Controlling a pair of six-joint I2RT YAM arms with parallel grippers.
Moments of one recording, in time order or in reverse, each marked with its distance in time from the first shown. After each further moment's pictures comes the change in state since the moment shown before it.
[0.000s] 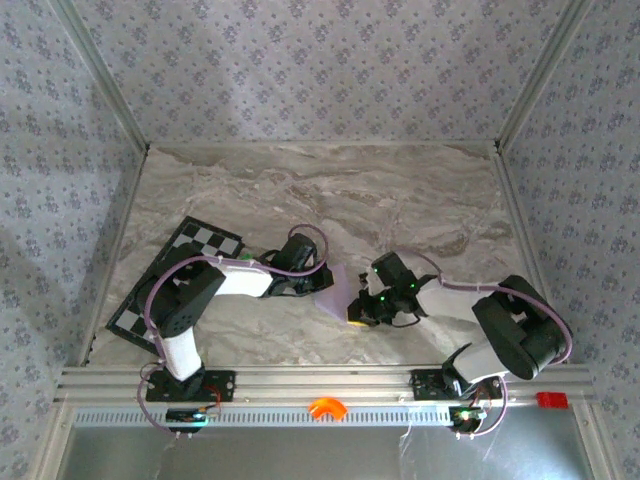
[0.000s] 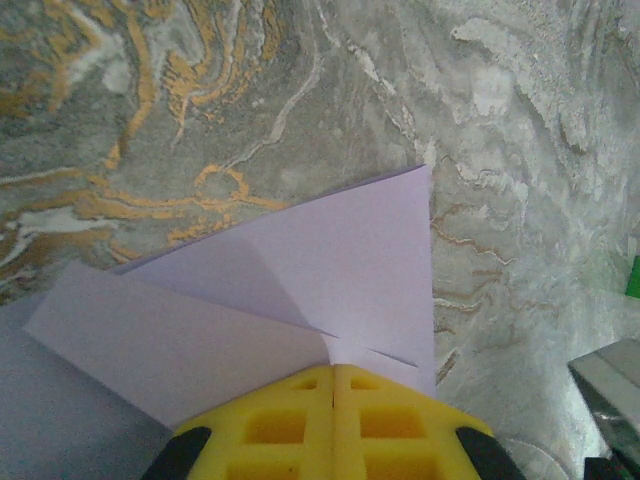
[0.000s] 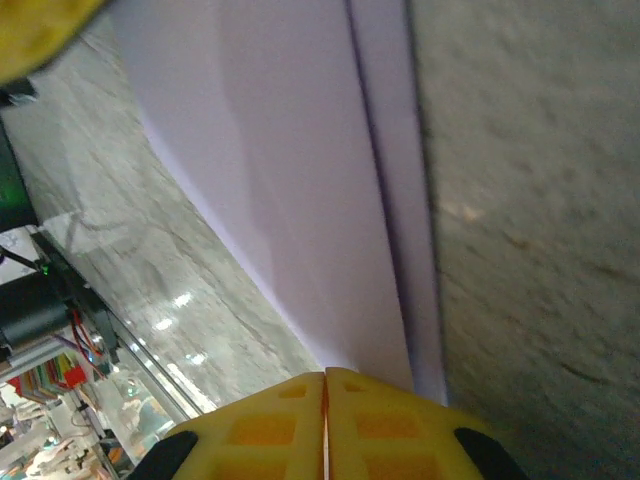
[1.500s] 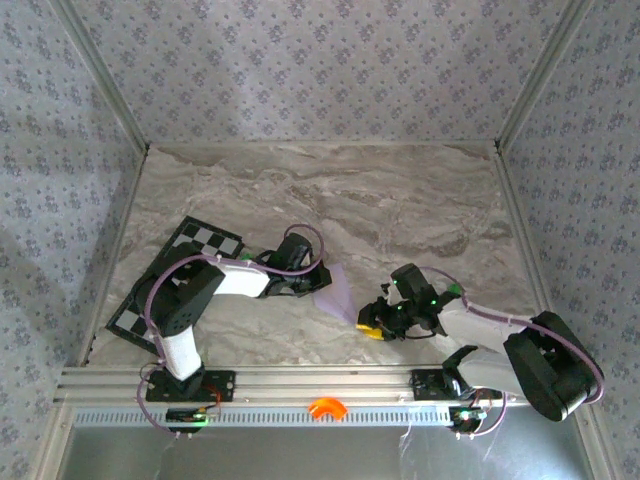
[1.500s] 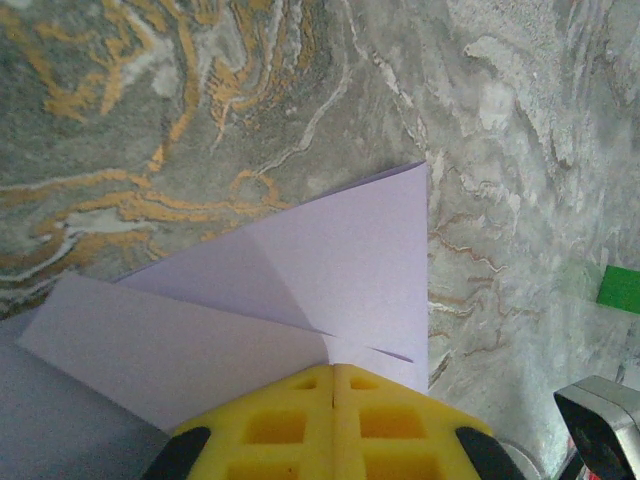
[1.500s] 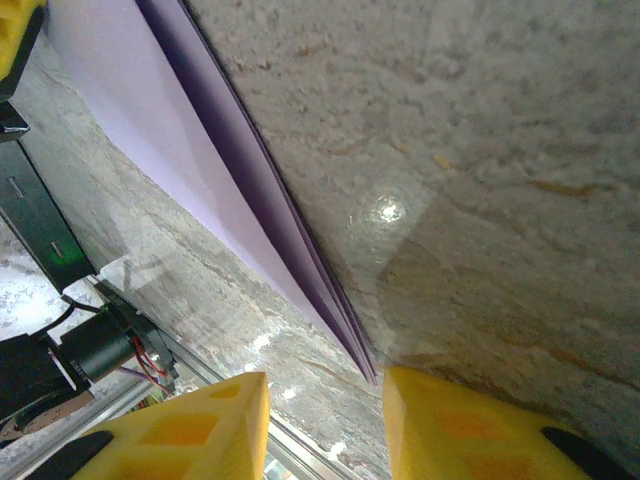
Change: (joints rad) left arm 0.024 0.000 -0.029 0.055 0.046 -0.053; right arm -0.048 -0.245 -0.148 -0.032 -0.007 0.268
